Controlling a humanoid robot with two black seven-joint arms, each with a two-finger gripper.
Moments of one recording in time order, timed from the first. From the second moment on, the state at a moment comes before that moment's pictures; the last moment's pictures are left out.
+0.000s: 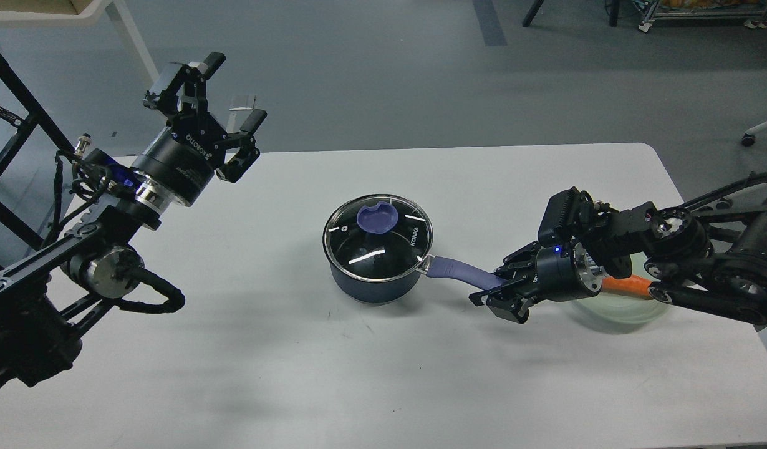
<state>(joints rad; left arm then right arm) -0.57 0.56 -0.74 -1.31 0.31 -0.16 -0.45 1.28 -0.56 -0.46 1.22 -1.65 0.03 0.49</state>
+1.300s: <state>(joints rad) -1.05 0.35 -0.18 -1.03 2.01 0.11 -0.49 1.27 -0.56 -0.46 1.22 -1.65 0.03 0.49</state>
